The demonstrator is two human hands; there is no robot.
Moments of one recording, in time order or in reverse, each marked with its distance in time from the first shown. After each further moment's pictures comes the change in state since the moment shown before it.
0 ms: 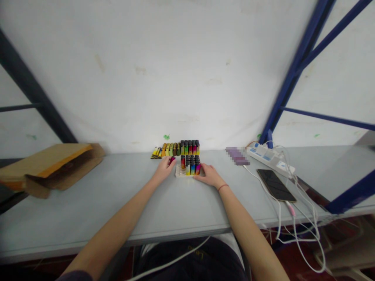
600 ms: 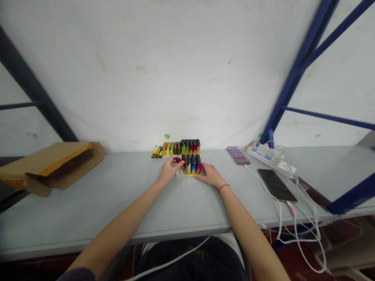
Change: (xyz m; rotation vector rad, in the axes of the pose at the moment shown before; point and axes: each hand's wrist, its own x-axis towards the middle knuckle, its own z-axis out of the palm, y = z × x) left_hand -0.011 0.021 0.020 -0.405 0.063 -0.080; right_hand 0.000 -0.003 -0.002 0.007 -0.009 0.002
